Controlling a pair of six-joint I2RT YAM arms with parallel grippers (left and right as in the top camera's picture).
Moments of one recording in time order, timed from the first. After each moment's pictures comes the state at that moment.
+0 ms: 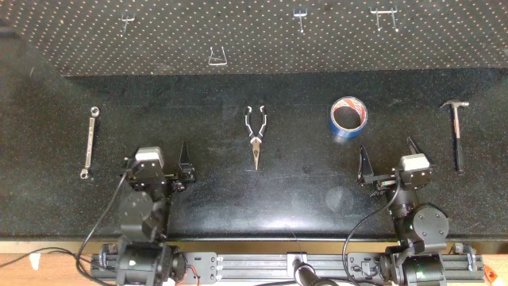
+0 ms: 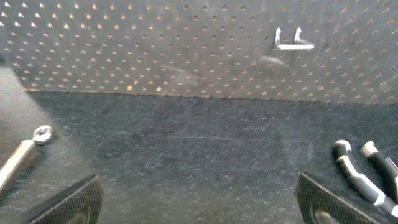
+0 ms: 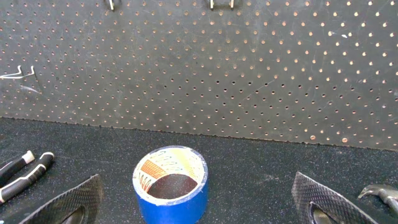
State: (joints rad) left arm -0.04 0.28 0.13 -0.14 -0.11 -0.05; right arm 0.07 0.01 0.01 -0.06 -0.09 0.00
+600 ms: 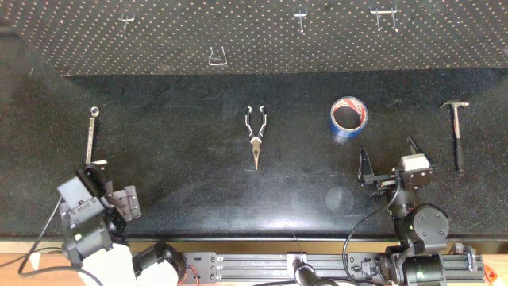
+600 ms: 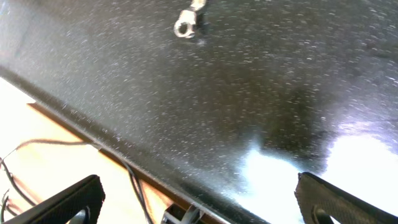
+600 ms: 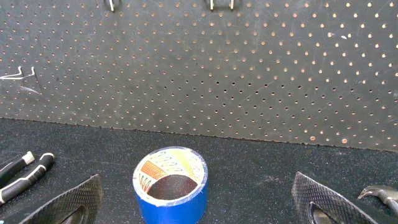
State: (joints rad) left arm 0.56 0.73 0.59 -0.91 -0.31 0.34; right arm 0.07 0.01 0.01 -0.06 -0.09 0.00
